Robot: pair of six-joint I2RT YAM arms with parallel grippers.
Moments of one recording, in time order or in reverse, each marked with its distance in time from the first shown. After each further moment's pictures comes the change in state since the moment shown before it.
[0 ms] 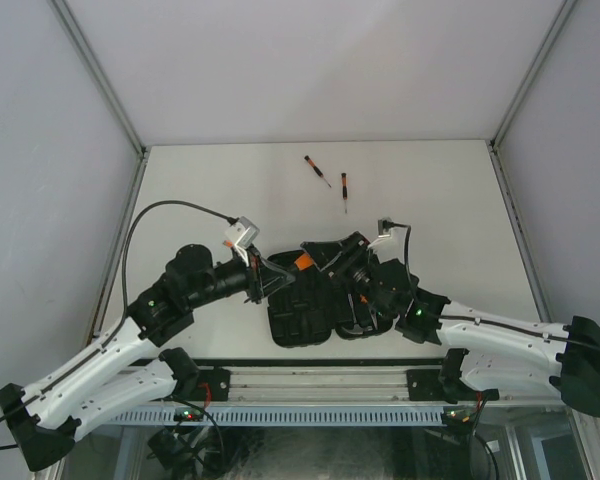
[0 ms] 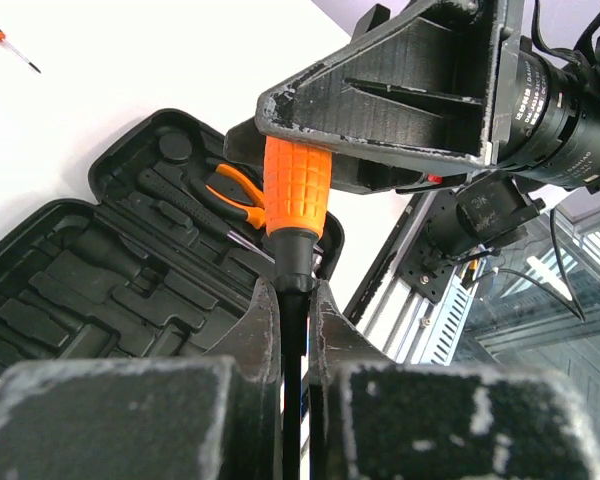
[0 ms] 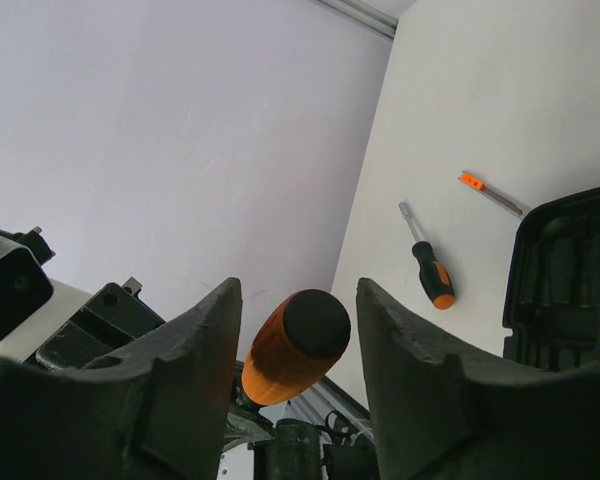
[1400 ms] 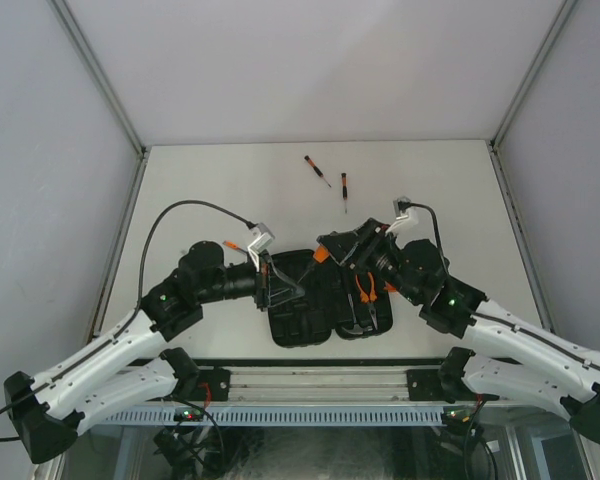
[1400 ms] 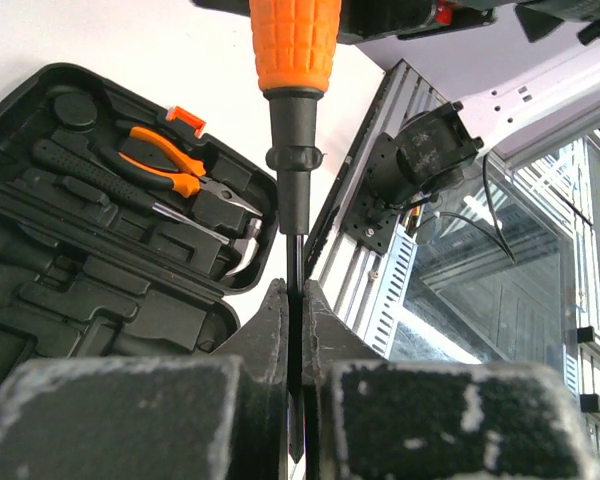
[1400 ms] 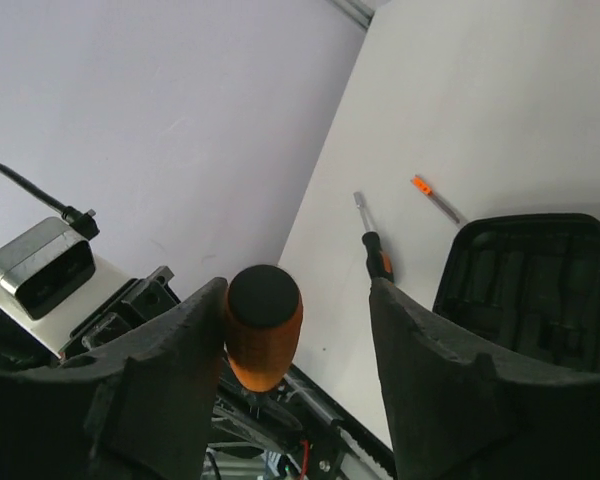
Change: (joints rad) left arm 0.000 0.075 -0.007 0.030 0.206 -0.018; right arm -0.160 -0.157 0.135 -0.343 -0.257 -0.198
